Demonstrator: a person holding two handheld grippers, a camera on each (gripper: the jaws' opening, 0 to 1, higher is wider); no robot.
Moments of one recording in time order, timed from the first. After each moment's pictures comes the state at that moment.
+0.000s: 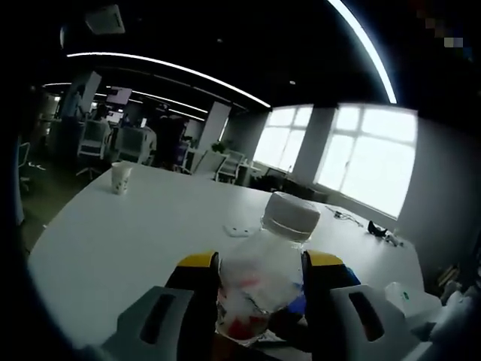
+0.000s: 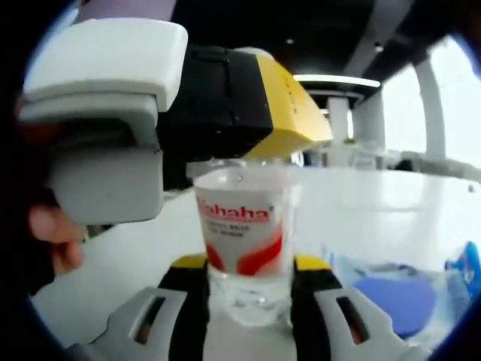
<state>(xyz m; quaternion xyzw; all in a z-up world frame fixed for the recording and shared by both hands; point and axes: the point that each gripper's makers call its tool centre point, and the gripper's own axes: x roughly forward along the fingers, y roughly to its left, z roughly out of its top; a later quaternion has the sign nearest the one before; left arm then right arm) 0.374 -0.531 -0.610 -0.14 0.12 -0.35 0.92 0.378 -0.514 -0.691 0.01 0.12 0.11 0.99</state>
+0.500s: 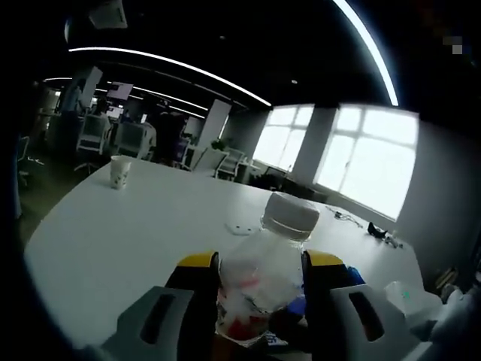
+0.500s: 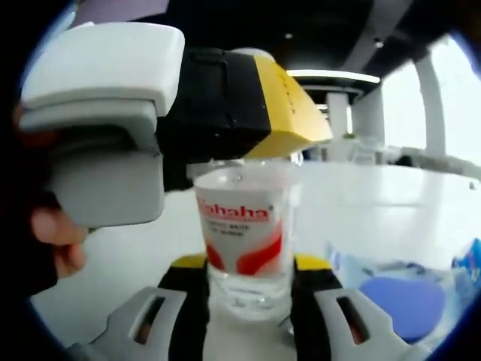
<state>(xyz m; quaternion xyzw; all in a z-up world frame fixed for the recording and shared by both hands) 0.387 -0.530 -0.620 -0.15 0.12 -0.35 0.91 0.386 -0.514 -0.702 0.01 0.13 0.11 0.99</state>
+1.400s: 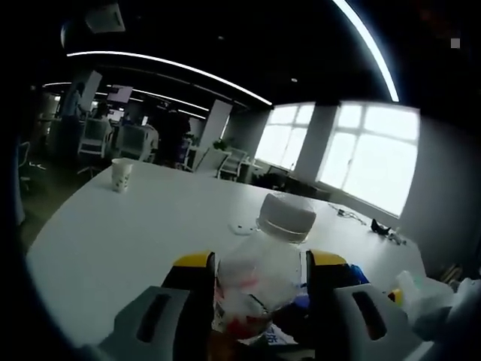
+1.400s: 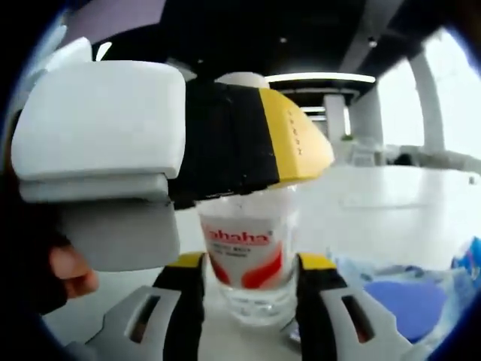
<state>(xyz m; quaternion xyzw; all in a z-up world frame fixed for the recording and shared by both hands) 0.383 -0.534 -0.617 -0.14 0.12 -0.34 0.92 0.385 -0.515 -0.687 0.03 0.12 0.11 0.99</state>
